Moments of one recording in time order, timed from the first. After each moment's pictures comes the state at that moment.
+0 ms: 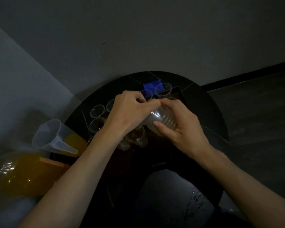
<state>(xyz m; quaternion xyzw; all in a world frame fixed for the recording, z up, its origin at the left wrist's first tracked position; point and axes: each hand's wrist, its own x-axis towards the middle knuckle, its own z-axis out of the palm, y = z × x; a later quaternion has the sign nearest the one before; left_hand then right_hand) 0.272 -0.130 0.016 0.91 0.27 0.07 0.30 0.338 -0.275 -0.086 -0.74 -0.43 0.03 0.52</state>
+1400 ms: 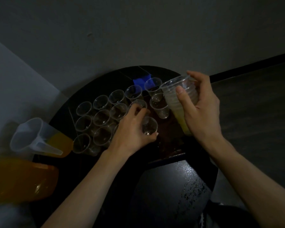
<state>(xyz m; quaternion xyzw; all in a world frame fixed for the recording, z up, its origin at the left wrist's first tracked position) 0.259 -0.121 -0.089 0.98 0.11 0.09 0.16 0.370 -0.296 -0.076 -0.72 -0.24 -0.04 0.65</state>
